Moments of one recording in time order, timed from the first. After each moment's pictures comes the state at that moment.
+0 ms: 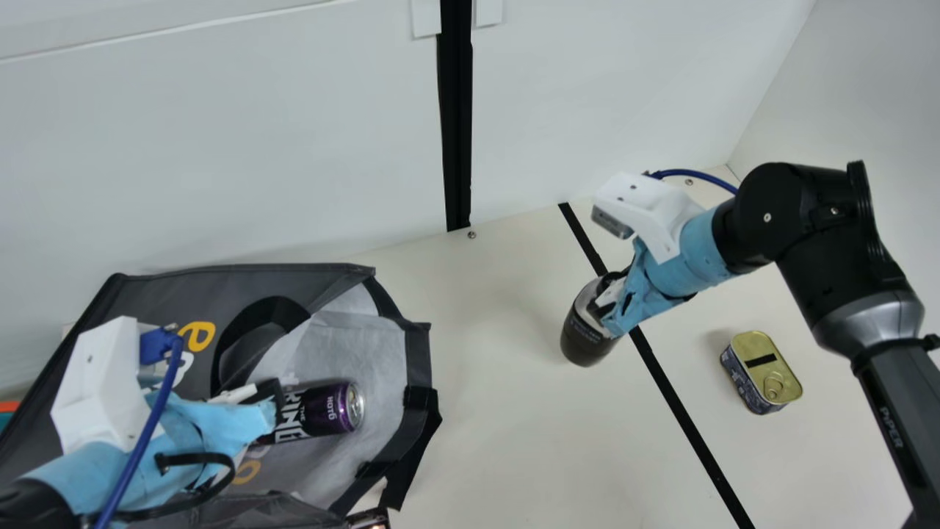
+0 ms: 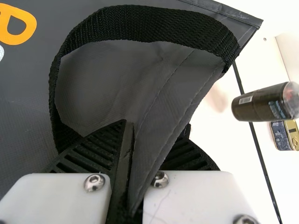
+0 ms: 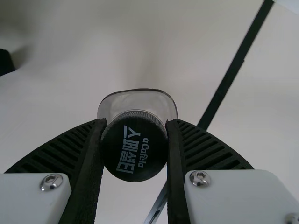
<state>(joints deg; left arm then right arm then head) -29.4 78.5 -70.1 -15.1 42.7 -18.3 -11.1 86.6 -84.2 14.7 70.0 -43.3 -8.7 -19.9</state>
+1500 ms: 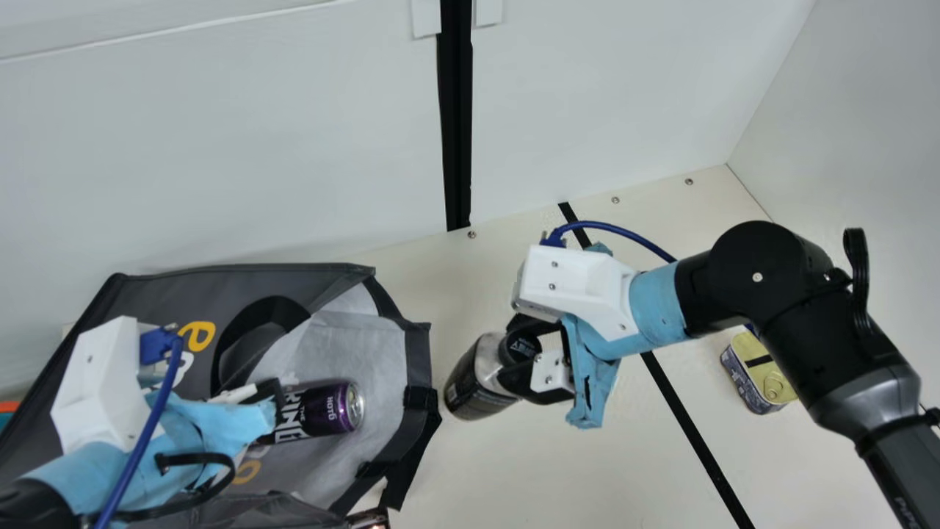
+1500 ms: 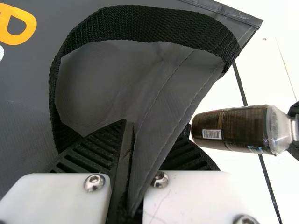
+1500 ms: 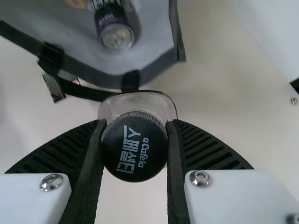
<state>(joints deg) -29.4 78.5 -70.1 -15.1 42.7 -18.3 -2.5 78.8 -75.0 37.2 70.0 -71.0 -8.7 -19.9</state>
